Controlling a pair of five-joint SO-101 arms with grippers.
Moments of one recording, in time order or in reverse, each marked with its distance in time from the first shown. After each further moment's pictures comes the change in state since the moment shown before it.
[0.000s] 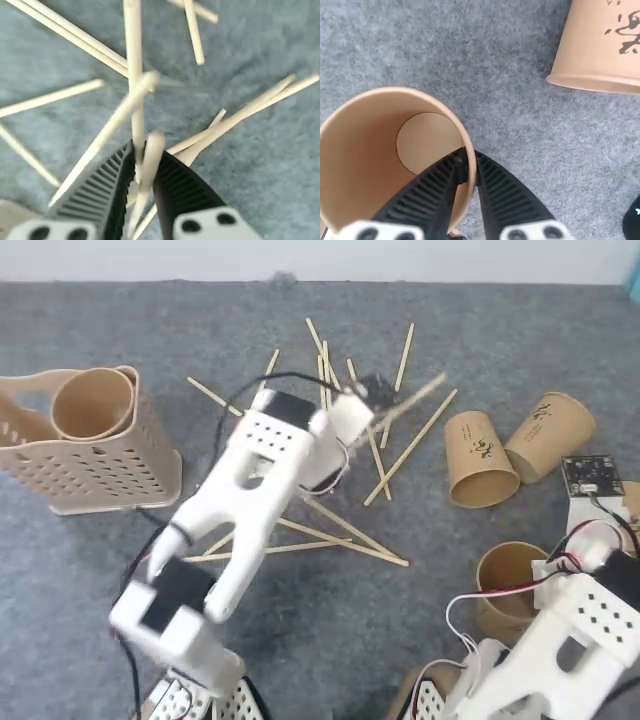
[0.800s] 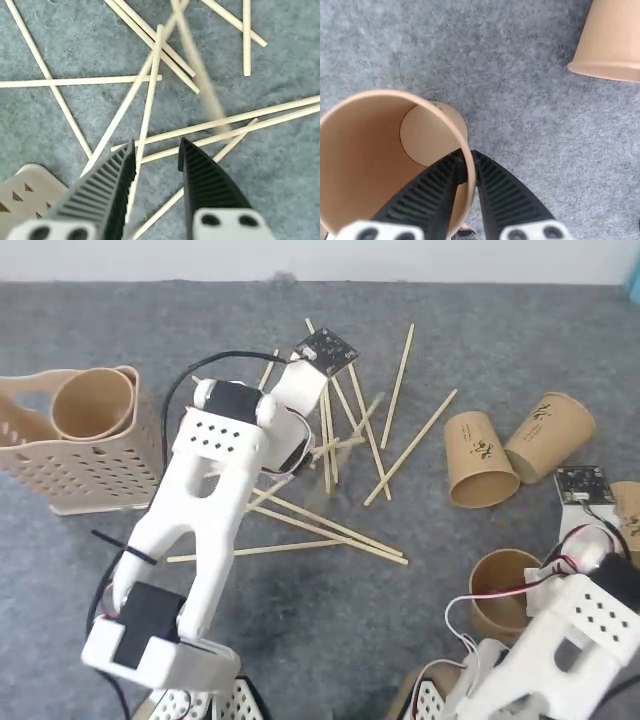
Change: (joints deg) left arm -7.7 -6.3 0.3 0.1 2.2; right arm 0.0 0.0 3.2 -0.1 0.0
